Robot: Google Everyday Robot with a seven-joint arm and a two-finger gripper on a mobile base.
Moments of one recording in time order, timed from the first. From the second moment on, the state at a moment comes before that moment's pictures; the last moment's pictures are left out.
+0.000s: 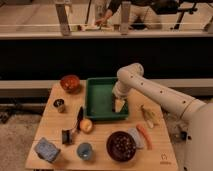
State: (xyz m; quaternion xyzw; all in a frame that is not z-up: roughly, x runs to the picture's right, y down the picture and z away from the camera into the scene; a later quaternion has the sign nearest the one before) arm 0.079 0.053 0.859 -0.26 -0.11 -0.04 0.96
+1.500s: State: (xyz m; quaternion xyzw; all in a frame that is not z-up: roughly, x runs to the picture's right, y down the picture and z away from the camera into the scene) arm 0.067 0.030 0.888 -0.22 -0.18 -0.33 0.90
